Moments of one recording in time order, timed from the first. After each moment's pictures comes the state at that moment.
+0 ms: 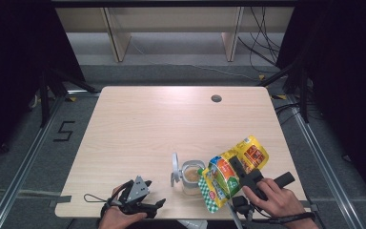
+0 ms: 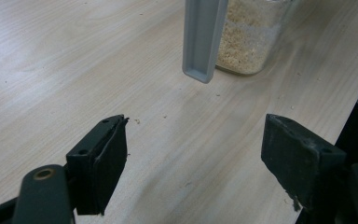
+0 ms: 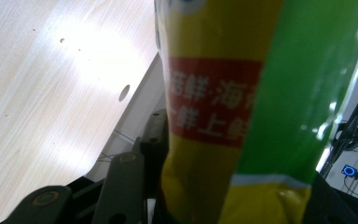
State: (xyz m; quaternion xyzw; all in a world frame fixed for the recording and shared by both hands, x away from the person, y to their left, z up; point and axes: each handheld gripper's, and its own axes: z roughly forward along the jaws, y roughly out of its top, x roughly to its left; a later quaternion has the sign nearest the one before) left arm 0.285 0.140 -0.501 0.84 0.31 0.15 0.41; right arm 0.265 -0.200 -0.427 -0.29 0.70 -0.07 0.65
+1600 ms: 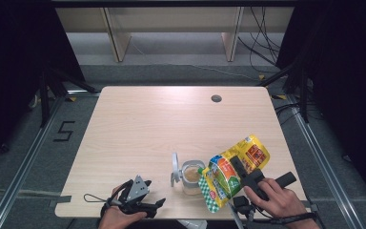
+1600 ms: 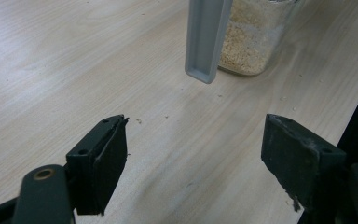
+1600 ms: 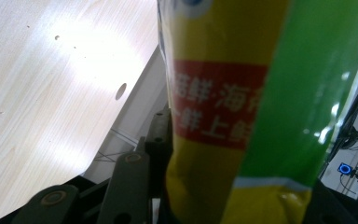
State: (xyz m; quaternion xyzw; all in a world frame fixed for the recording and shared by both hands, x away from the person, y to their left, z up) left arm 0.286 0.140 -0.502 0.84 0.32 0.15 0.41; right arm 0.264 -0.201 -0.422 -0.30 0.69 -0.07 0.65
